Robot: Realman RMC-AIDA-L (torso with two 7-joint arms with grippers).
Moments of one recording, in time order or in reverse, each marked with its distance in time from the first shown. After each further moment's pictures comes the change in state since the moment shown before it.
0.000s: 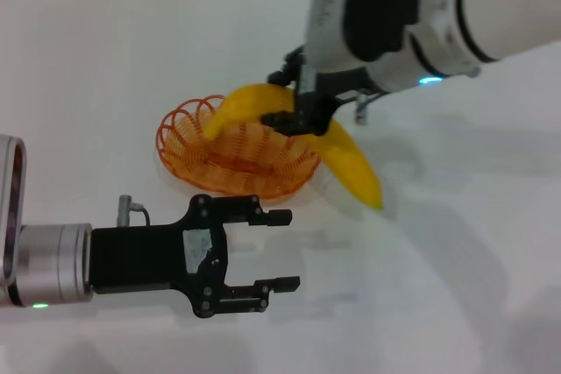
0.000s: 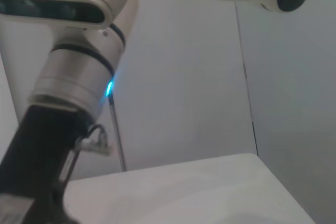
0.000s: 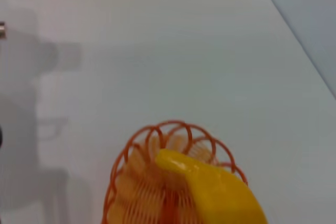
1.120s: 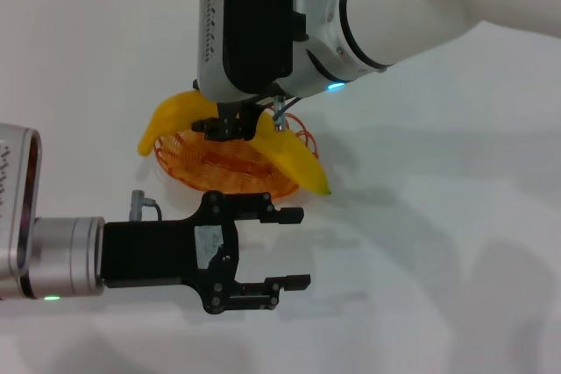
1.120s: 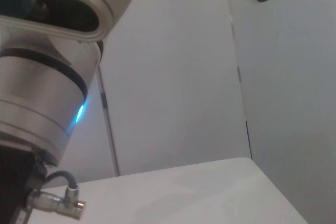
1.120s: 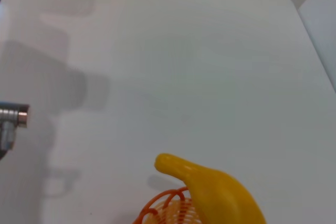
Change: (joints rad) left arm -0.050 0.002 0.000 -0.058 0.000 -0.002 0.013; right arm 0.191 0.008 -0.212 0.157 0.030 0.188 0.060
